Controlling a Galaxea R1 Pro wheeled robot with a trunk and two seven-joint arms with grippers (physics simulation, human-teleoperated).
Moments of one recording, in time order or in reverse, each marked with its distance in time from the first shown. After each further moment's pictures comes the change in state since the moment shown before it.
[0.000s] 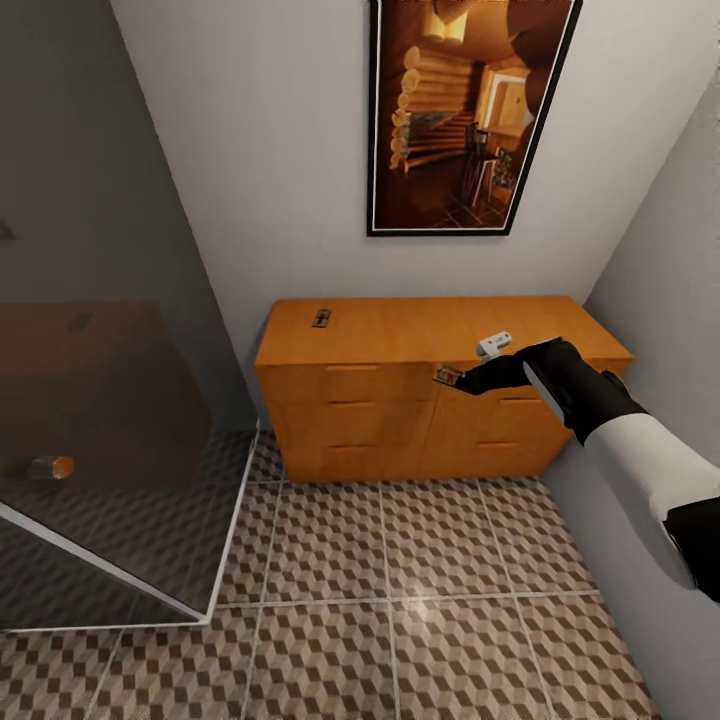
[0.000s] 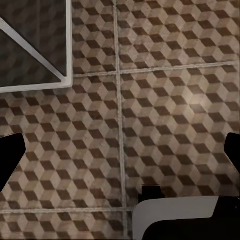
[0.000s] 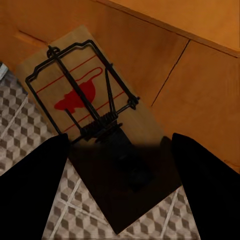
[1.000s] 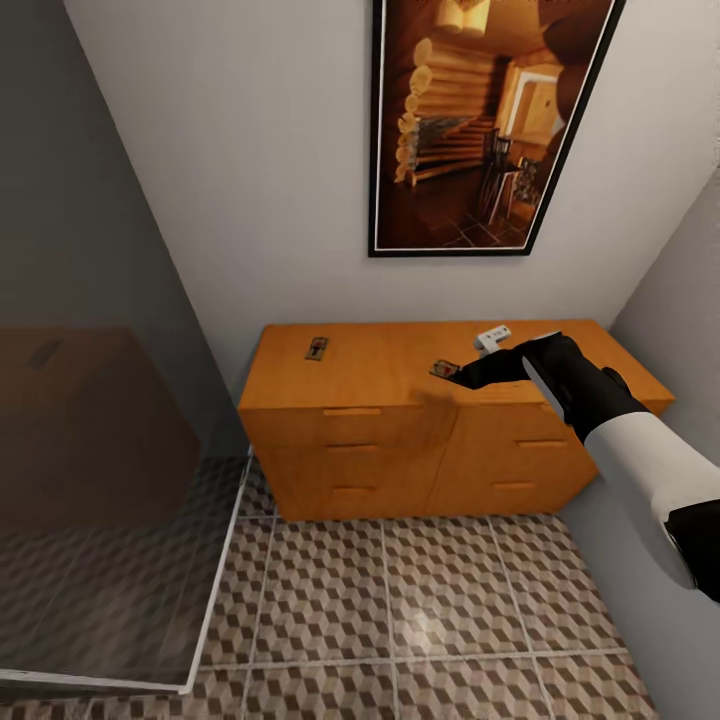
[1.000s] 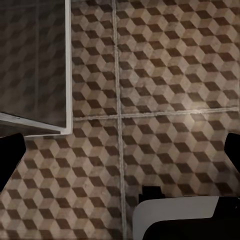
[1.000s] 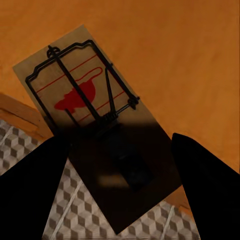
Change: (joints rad) left arm 0.000 0.001 0.000 0.000 0.000 0.000 0.000; right arm 0.000 0.000 -0.003 -0.044 -0.001 0.008 0.002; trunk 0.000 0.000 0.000
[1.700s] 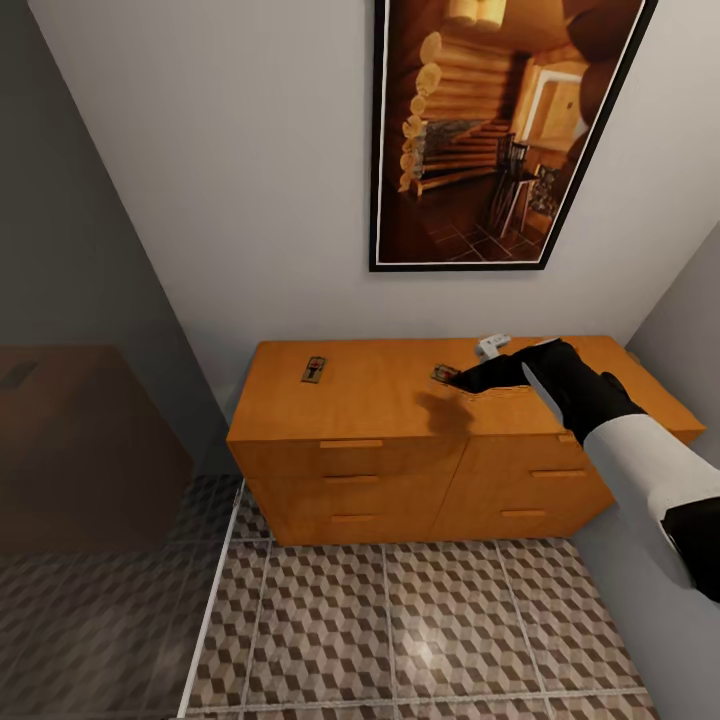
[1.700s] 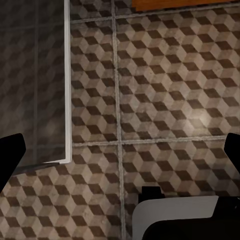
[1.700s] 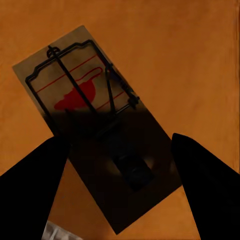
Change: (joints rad) left arm 0.000 -0.001 0.000 0.000 0.000 0.000 -0.001; right arm 0.000 0.004 -0.002 0.053 -0.001 -0.047 0.001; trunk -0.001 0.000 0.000
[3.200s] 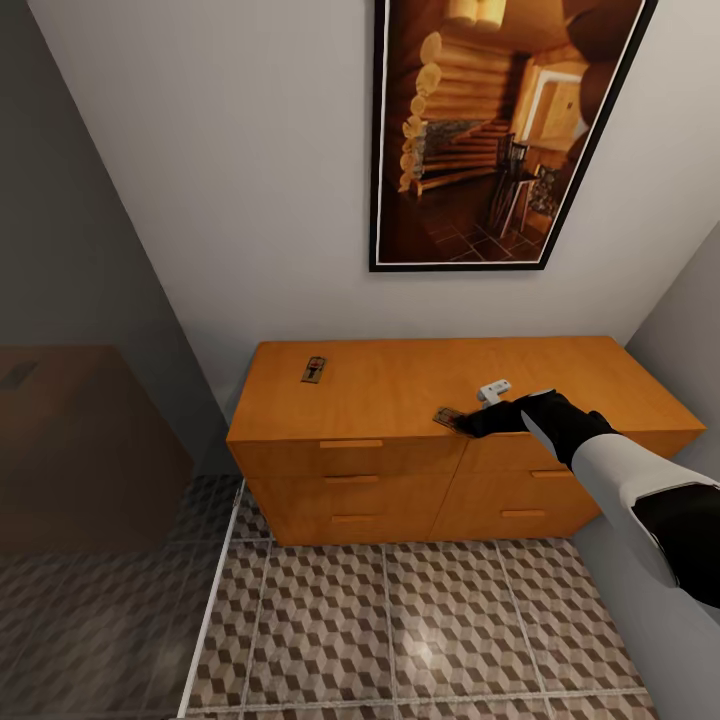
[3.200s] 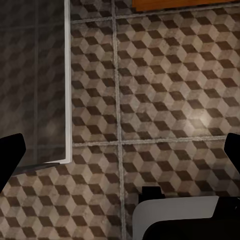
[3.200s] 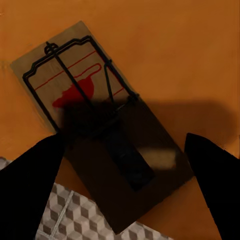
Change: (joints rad) left arm 0.000 0.000 0.000 0.000 0.000 0.000 0.000; right arm -0.001 0.048 0.008 0.422 -0.003 -0.286 0.004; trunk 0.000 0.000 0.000
